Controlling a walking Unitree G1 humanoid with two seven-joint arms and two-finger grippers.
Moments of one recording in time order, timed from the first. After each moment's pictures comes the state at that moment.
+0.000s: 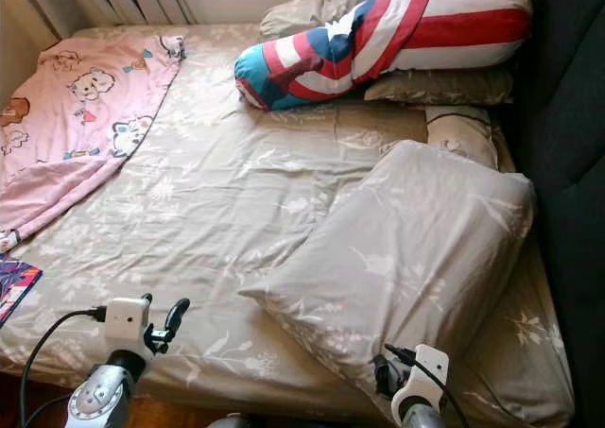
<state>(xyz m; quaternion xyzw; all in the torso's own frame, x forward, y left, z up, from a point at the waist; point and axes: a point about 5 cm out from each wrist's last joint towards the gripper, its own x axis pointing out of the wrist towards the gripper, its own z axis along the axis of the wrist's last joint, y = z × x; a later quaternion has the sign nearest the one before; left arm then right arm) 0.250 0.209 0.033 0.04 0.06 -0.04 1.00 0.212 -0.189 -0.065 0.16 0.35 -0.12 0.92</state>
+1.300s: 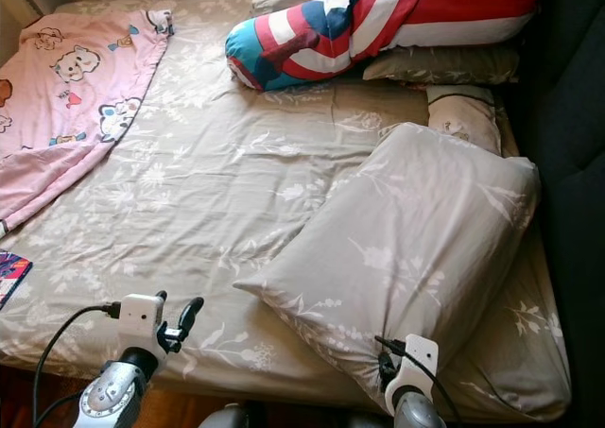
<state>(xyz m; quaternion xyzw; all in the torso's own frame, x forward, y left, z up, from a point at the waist) 0.259 0.188 0.039 0.03 0.07 -0.05 1.00 0.225 -0.181 -0.060 0.13 0.36 -0.10 0.92</state>
